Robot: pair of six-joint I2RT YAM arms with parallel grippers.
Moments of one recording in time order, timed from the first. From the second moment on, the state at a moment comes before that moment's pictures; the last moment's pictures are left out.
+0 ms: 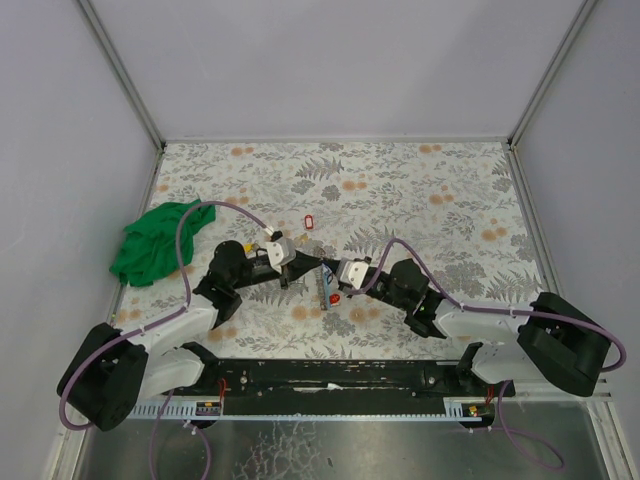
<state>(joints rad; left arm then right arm) -0.54 1.11 0.36 0.73 0.72 0.11 0.94 1.29 0.41 0.90 -0.17 -0.52</state>
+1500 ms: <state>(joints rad) -0.82 0.97 0.36 0.47 0.41 0.57 0.84 1.03 0.41 0.48 -0.42 -0.57</state>
